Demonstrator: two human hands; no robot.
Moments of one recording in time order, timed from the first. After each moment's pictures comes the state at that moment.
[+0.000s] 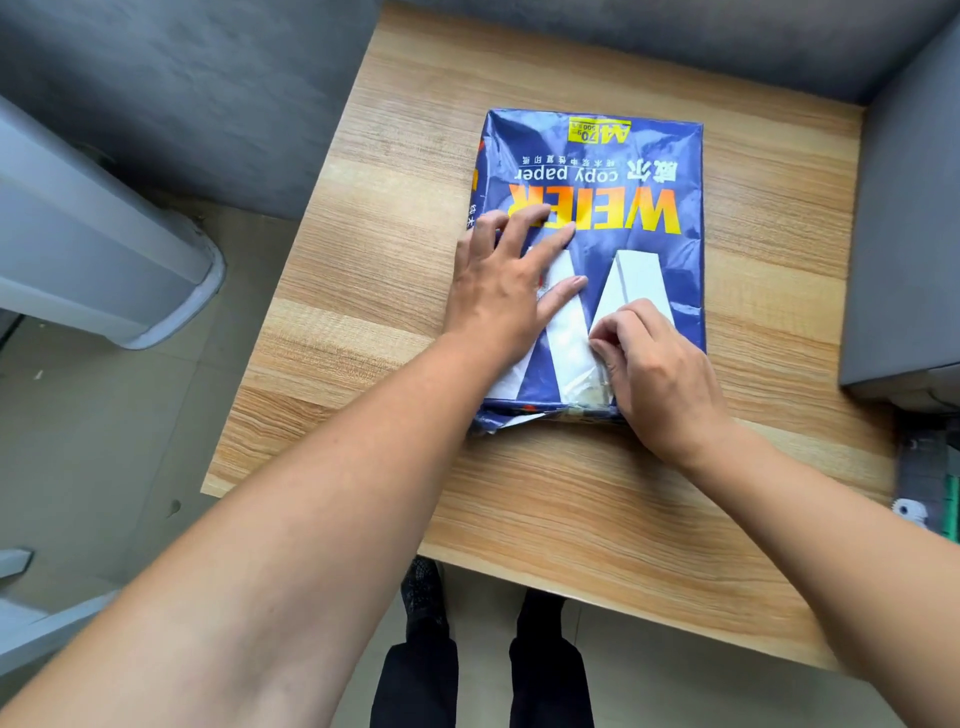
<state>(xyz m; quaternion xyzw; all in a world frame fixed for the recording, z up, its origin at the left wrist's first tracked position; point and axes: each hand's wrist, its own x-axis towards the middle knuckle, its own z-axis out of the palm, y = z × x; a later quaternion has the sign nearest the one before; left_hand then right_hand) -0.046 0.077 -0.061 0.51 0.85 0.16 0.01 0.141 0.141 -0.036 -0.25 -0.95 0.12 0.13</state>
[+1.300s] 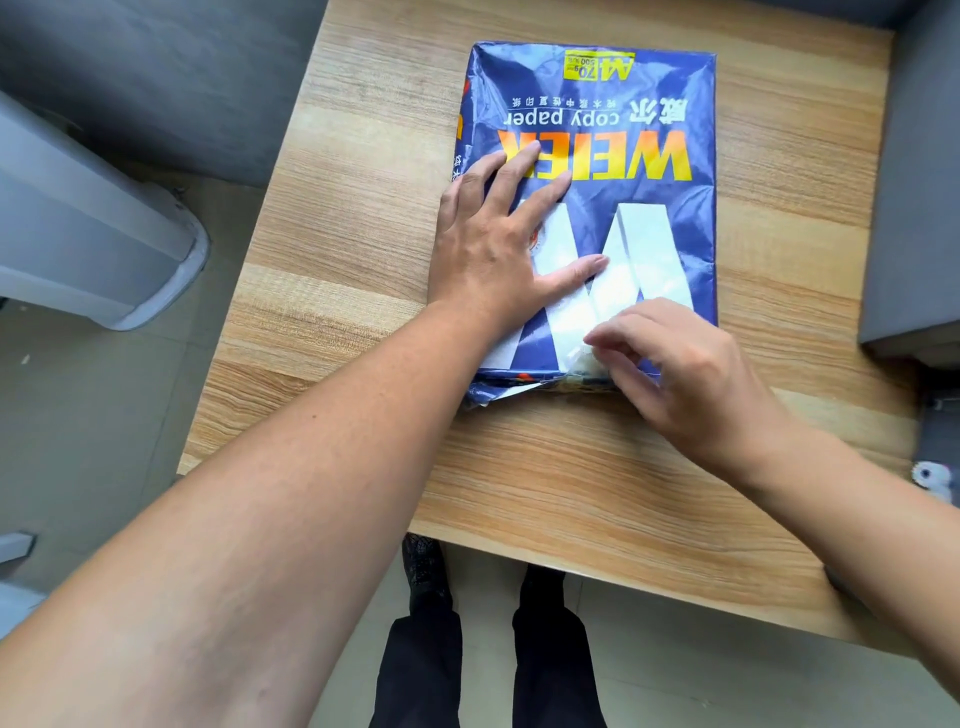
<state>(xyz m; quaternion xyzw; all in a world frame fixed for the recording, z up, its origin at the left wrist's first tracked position) -0.039 0.073 -0.064 0.50 0.85 0.19 -0.02 0.168 0.132 -0.017 -0.15 -0.95 0.23 0.12</state>
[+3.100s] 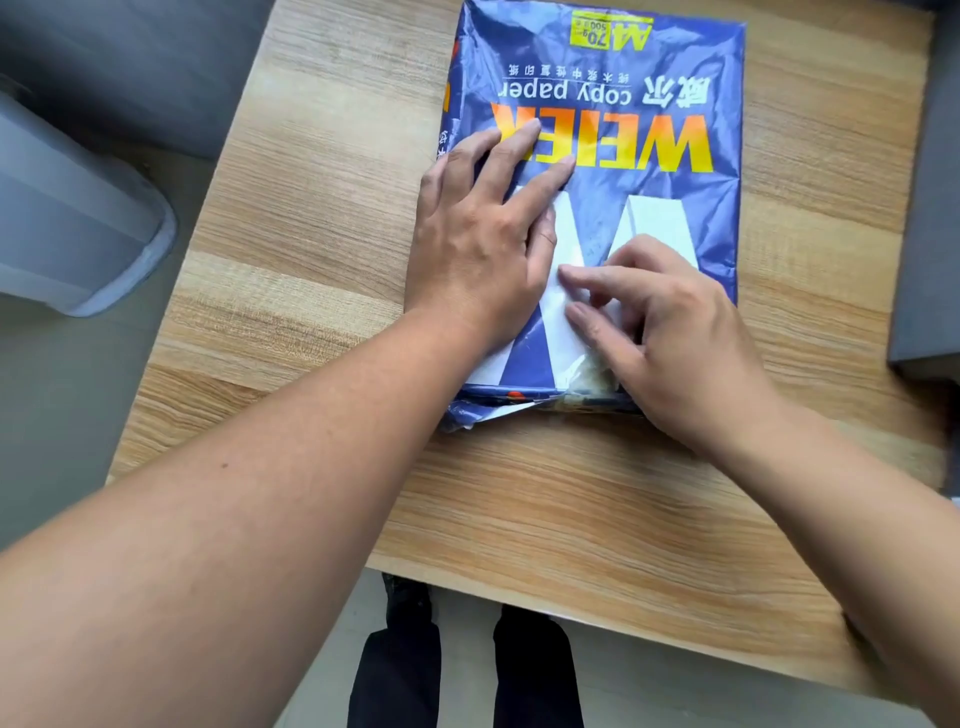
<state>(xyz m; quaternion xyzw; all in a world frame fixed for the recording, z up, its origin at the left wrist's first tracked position) -0.042 0.076 -0.075 0.50 0.84 0.21 -0.05 0.126 0.143 -0.024 -0.29 -0.91 0.28 0.09</state>
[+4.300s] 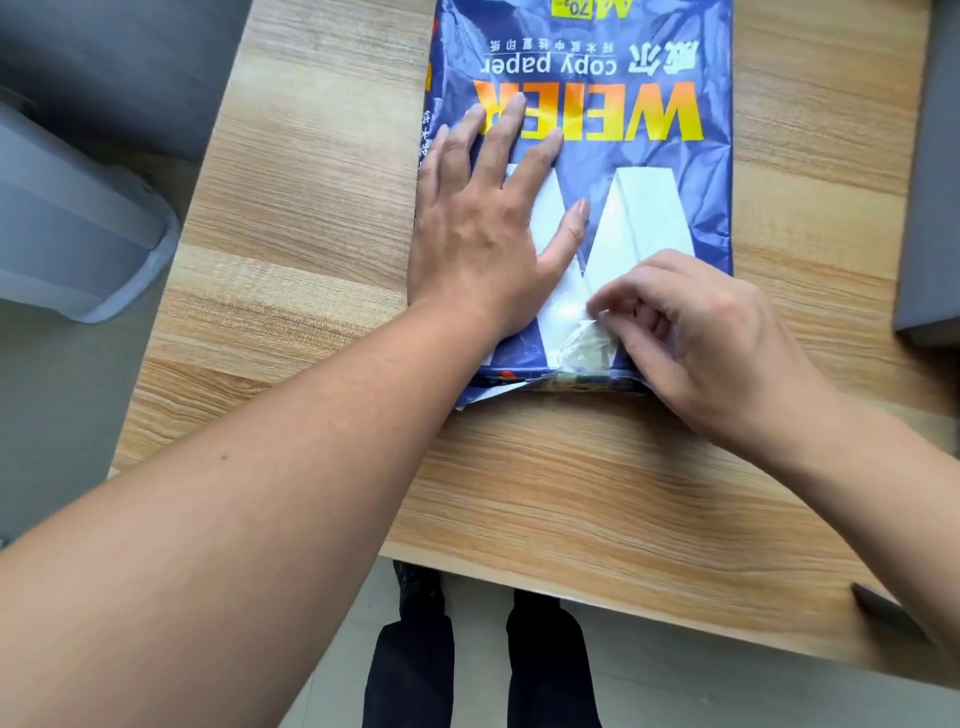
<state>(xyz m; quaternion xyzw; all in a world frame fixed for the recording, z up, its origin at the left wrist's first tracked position) -0.024 0.080 -0.066 0.48 0.87 0.13 -0.01 0.162 0.149 -0.021 -0.23 -0.93 0.29 0.08</state>
